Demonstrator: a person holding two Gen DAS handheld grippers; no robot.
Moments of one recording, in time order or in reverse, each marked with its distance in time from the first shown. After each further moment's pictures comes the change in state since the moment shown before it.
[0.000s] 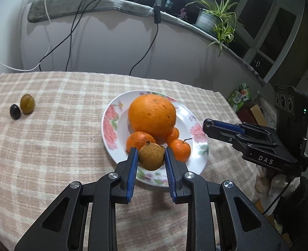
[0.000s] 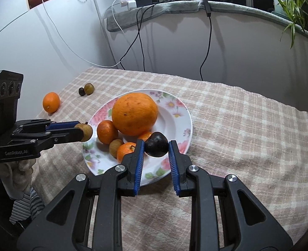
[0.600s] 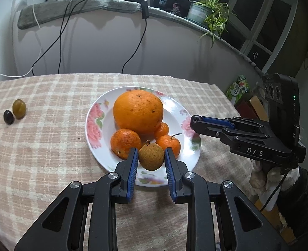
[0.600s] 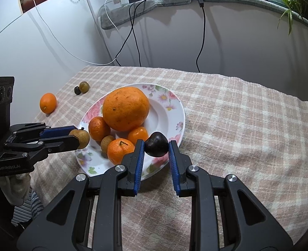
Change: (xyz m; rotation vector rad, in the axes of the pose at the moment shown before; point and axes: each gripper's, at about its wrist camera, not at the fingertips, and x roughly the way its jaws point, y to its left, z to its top) left arm 0.009 -0.021 -0.002 0.055 0.021 0.011; right arm 0.011 -0.015 -0.005 0.043 0.025 0.016
